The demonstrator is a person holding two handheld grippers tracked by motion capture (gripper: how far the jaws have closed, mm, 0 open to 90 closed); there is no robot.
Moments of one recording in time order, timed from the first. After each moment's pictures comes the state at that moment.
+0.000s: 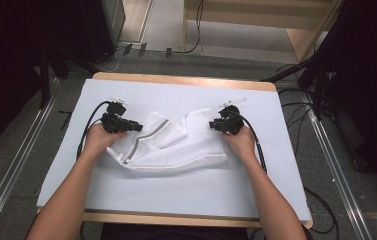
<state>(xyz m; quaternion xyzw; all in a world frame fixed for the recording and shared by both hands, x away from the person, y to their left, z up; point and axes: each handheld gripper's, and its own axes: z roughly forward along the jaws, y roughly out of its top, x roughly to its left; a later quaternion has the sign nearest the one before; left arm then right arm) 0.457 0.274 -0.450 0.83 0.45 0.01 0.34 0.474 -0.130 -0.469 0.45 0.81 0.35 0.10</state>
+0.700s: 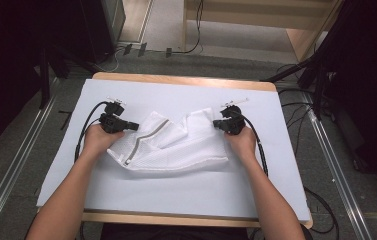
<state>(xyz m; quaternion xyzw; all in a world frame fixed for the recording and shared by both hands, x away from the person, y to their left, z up) 0.457 0.281 -0.448 0.82 0.46 0.00 0.34 0.474 -0.135 -0.468 0.47 0.81 0.35 0.10</state>
